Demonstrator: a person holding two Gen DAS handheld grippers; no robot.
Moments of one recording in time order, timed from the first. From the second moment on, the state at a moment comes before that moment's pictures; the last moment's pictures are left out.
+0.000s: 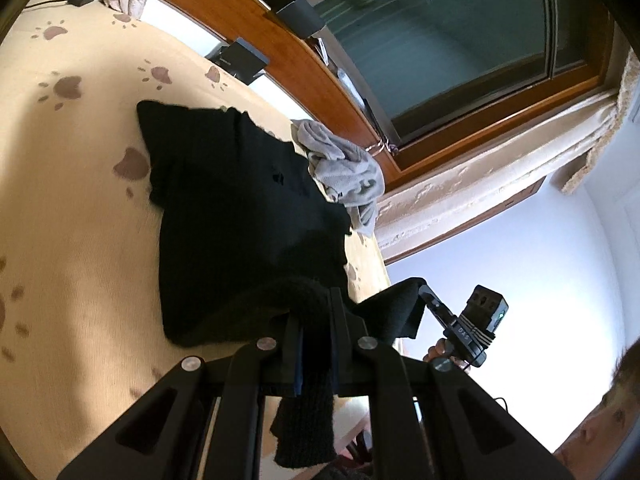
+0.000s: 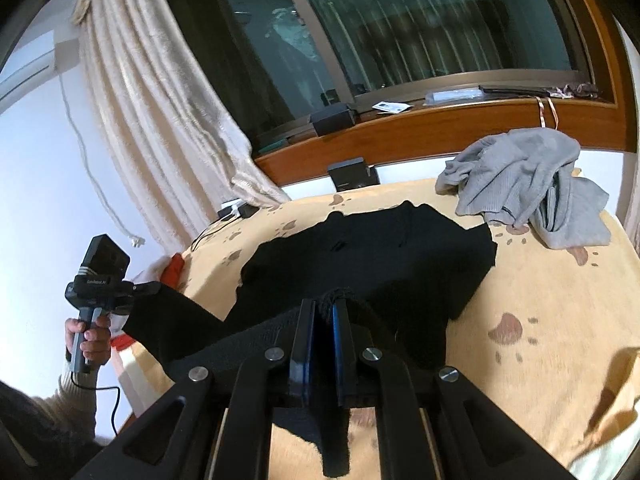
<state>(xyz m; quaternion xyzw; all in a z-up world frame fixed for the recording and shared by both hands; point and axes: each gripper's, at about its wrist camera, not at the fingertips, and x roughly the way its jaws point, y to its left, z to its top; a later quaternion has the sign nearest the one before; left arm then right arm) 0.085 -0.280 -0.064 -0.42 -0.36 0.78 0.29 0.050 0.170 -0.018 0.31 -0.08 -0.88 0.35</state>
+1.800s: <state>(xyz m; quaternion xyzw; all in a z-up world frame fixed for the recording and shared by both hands) -0.089 -0.300 -0.105 -0.46 -0.33 0.81 0.17 -0.089 0.103 -0.061 0.35 0.06 -0.89 0.27</state>
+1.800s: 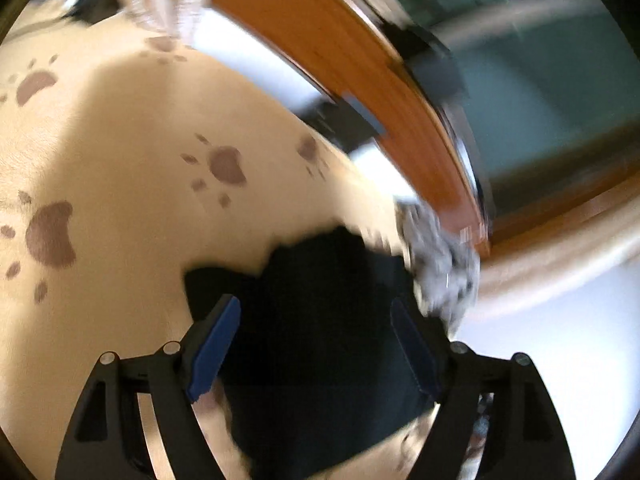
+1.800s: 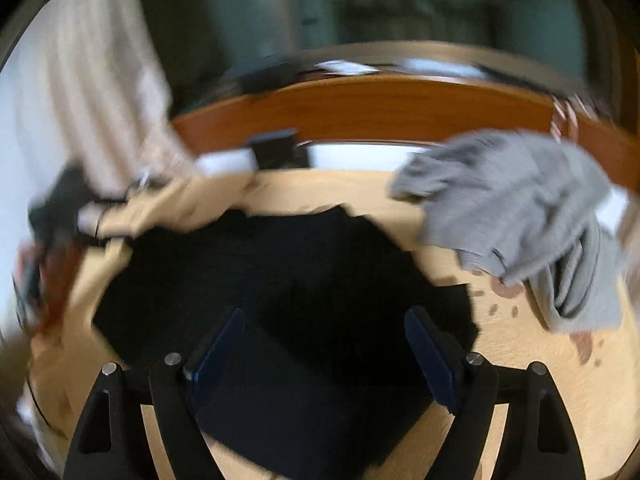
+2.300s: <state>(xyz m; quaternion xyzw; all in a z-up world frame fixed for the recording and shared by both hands) -0.068 -0.172 -0.115 -0.55 -0.18 0.77 0.28 -0.077 0.049 -0.092 0.45 0.08 -0.84 0.31</state>
